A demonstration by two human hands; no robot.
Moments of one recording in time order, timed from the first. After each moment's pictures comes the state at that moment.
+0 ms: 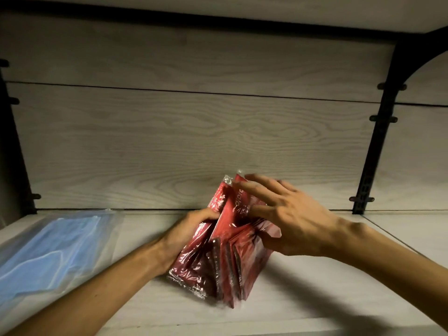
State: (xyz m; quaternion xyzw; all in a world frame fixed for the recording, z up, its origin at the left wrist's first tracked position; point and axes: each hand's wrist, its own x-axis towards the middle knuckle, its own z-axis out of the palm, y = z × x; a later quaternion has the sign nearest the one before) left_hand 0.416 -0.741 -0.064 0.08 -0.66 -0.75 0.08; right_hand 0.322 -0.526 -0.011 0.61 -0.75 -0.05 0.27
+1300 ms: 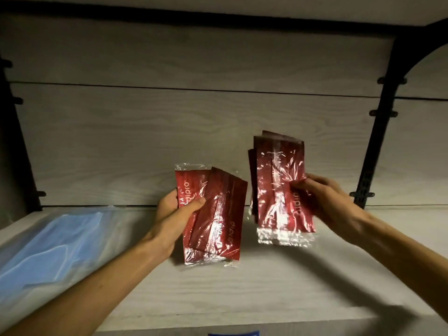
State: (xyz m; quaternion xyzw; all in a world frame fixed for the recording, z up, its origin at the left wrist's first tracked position) left_hand 0.421 -0.755 -0.073 0.11 -0.64 -0.69 0.32; right_hand 0.266 -0.490 -0.029 0.31 -0.66 0.67 -0.12
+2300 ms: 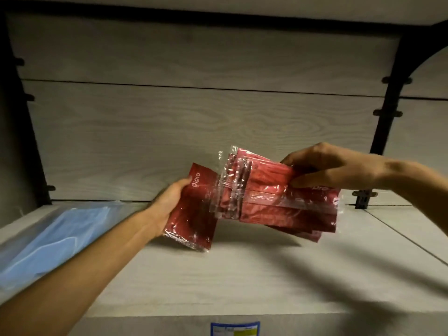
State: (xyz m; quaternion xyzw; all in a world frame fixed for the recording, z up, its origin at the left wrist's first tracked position) left_hand 0.419 -0.781 -0.046 0.18 -0.65 -0.72 0.12; right_hand 0.301 -0.477 0.071 0.57 -0.77 0.27 -0.12
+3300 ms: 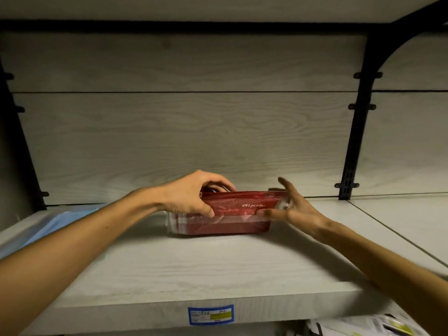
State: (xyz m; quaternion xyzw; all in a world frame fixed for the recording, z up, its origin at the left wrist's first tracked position) left_hand 0.407 -0.732 -0.001 -0.10 -0.94 -0.32 0.06; right_hand 0.276 -0.484 -0.064 0.34 -0.77 0.52 -0.10
